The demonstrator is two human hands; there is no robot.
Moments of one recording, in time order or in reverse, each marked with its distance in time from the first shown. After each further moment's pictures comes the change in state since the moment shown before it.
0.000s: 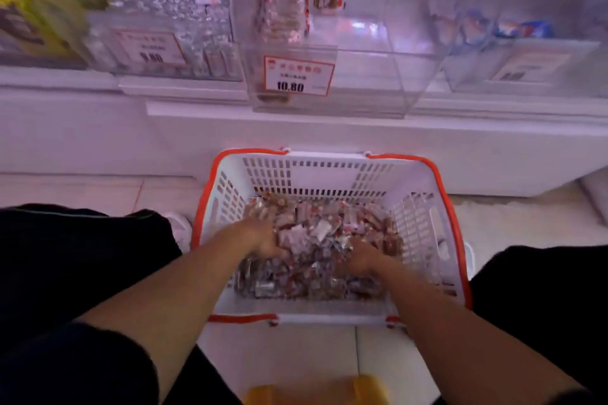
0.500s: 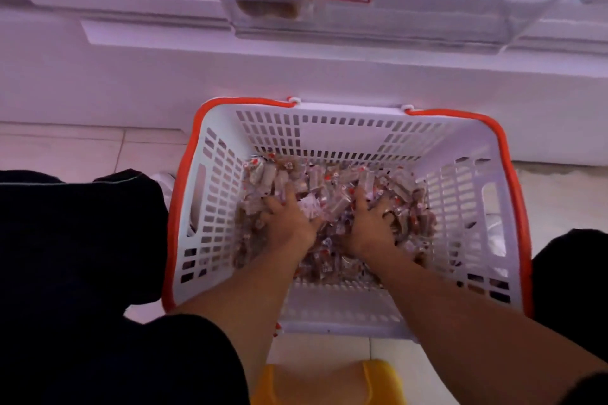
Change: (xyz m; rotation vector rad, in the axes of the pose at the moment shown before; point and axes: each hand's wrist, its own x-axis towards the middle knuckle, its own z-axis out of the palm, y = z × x) left_hand 0.120 0.046 0.102 -0.586 0.323 -0.472; right_hand 0.071 0.013 0.046 -0.102 0.301 0.268
